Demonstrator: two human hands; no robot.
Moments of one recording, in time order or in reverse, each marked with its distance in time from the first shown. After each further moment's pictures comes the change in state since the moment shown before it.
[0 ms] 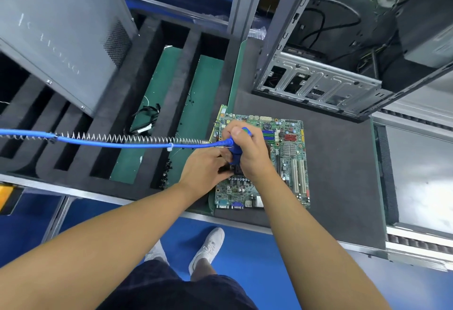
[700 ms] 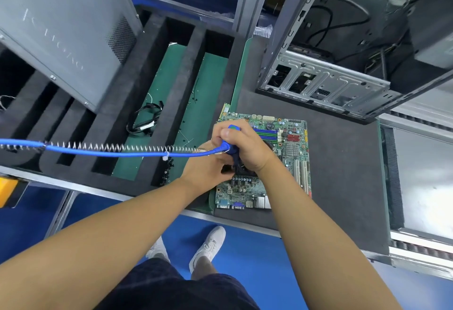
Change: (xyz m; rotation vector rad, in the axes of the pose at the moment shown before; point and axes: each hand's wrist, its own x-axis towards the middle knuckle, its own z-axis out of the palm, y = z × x) left_hand 0.009 0.009 -0.014 0.018 -0.095 0.023; right_hand 0.017 -0.007 -0.007 0.067 -0.413 0.192
